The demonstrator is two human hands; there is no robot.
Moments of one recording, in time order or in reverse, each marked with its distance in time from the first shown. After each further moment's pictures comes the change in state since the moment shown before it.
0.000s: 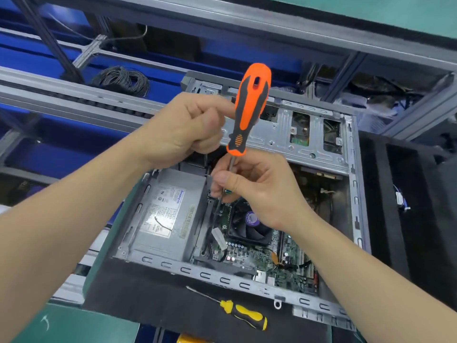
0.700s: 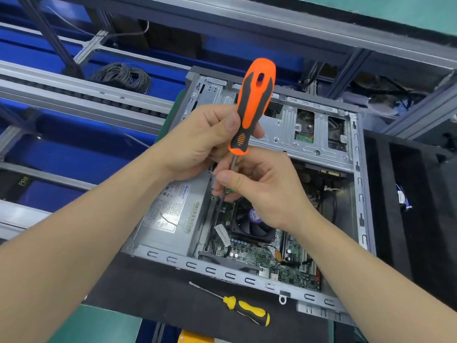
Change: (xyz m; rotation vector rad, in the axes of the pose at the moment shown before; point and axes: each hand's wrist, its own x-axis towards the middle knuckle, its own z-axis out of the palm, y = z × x) left_hand -0.006 -0.012 0.026 -0.136 0.018 -0.013; right_hand -0.001 0.004 0.004 -0.058 -0.022 -0.030
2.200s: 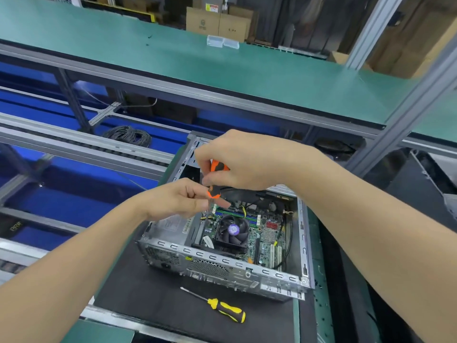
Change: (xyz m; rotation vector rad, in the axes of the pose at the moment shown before) left_hand -0.078 0.025 0.026 0.440 -0.155 -0.200; right_hand -0.006 -0.194 0.009 -1.346 -0.518 -0.192
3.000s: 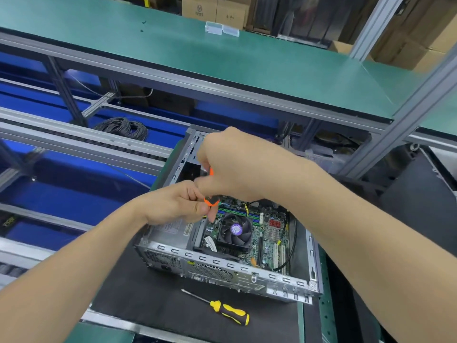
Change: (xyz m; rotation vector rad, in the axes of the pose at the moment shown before) left_hand 0.004 -0.012 -0.003 -0.179 -0.051 -0.012; right_hand 0.016 -0.022 0.010 -0.038 0.078 0.213
